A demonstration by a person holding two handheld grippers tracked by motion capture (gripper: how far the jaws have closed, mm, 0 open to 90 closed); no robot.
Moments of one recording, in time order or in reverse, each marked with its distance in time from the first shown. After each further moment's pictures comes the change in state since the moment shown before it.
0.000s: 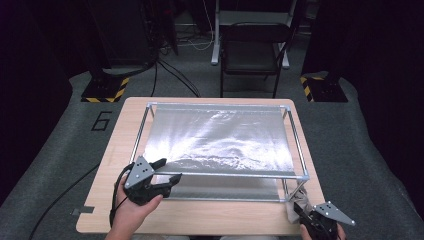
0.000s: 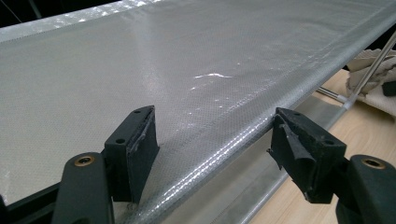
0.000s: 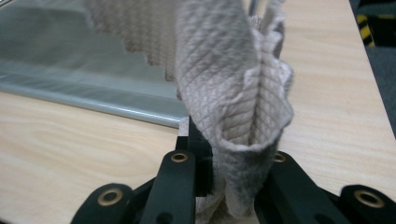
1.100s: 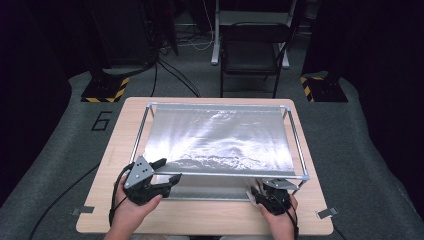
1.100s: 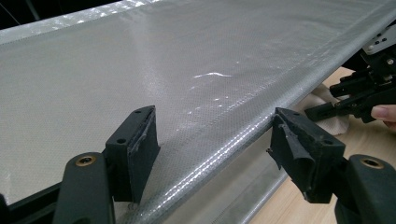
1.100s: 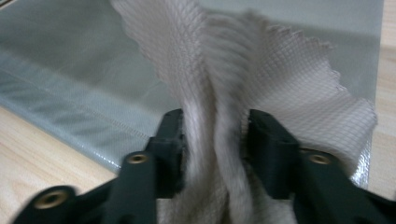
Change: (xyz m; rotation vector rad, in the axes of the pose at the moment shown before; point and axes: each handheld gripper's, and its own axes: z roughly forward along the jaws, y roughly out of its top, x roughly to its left) left arm 0.001 0.001 0.000 0.007 -0.010 0.012; right arm 0.063 0.036 0.105 0.060 0.170 -0.082
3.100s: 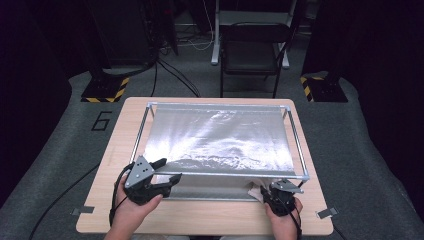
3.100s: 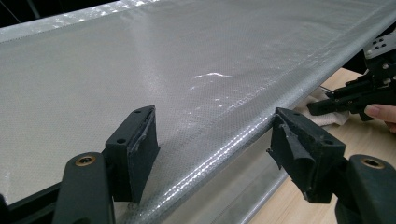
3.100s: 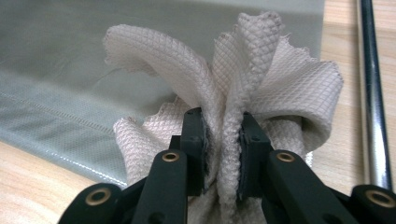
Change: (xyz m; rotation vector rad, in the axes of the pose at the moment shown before) left arm 0.000 0.000 0.001 0.000 0.003 -0.010; right arm -0.010 -0.012 -0.003 0.021 -0.128 0.065
